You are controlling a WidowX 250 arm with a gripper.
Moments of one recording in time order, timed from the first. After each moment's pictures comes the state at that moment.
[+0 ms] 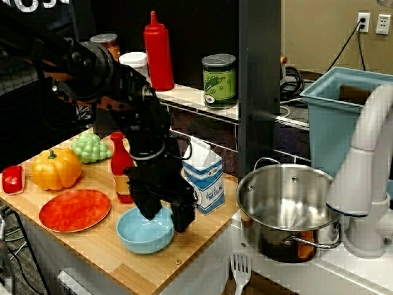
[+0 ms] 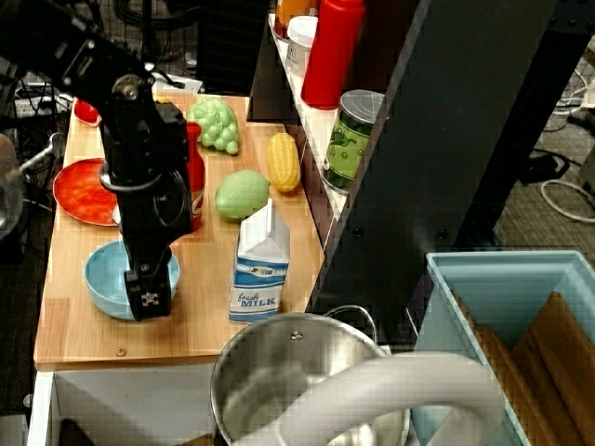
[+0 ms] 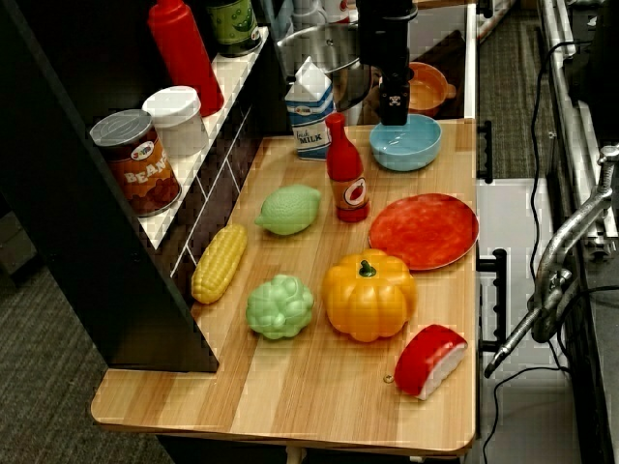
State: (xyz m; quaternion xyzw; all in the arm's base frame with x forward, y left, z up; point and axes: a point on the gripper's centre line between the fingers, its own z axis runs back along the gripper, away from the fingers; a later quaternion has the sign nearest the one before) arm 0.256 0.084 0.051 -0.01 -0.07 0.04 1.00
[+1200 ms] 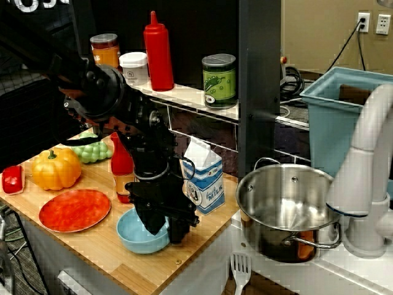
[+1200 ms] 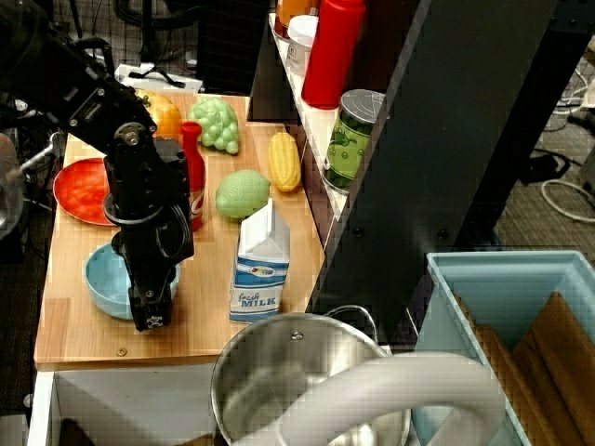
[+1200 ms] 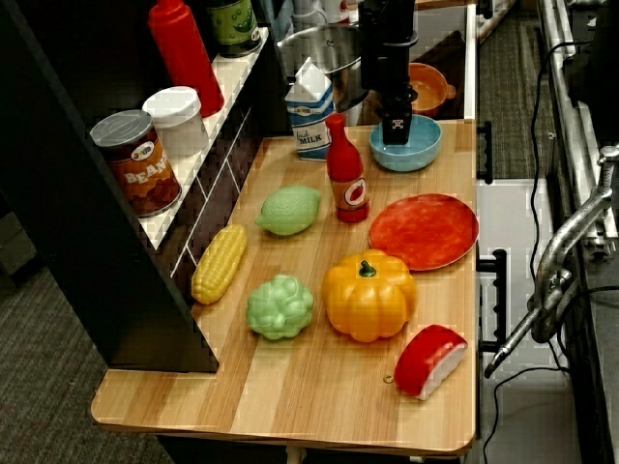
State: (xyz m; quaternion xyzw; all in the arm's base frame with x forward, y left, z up) arm 0.256 0.092 0.026 0.01 -0.07 0.06 1.00
